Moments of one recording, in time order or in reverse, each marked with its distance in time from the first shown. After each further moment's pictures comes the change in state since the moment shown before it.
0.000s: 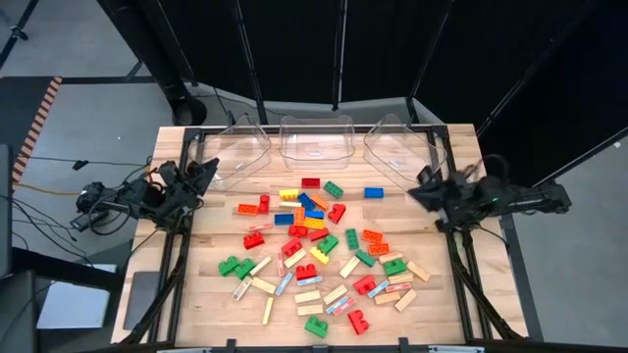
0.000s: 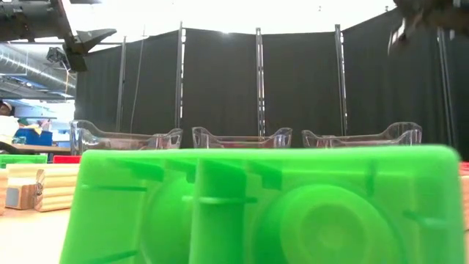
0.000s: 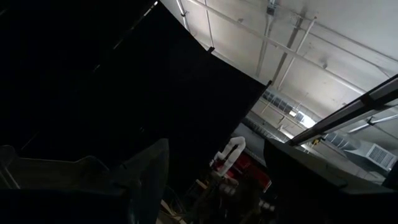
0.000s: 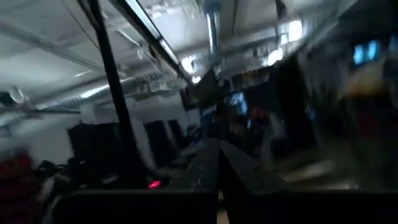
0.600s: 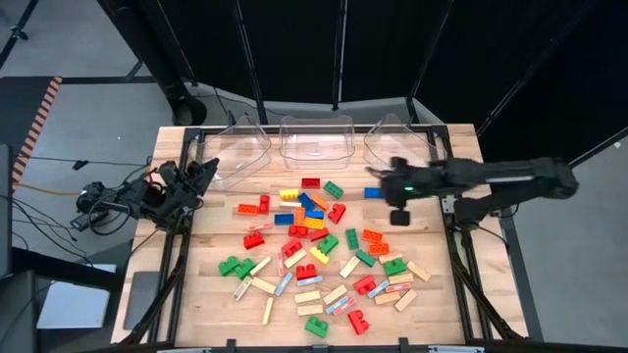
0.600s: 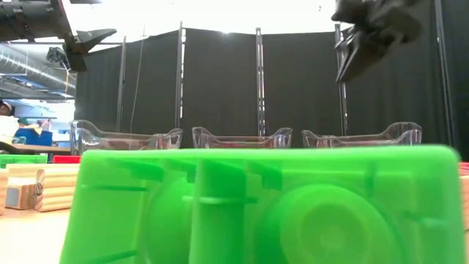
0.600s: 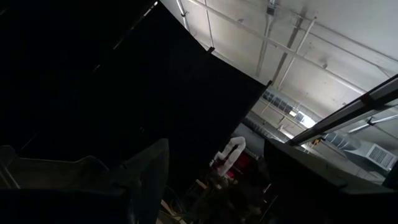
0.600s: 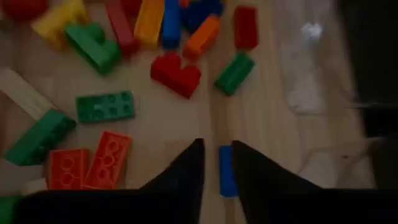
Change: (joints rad) left arm 0.000 0.000 0.000 0.000 0.000 0.001; right arm -0.152 0.979 0.775 -1.200 0.058 -0.329
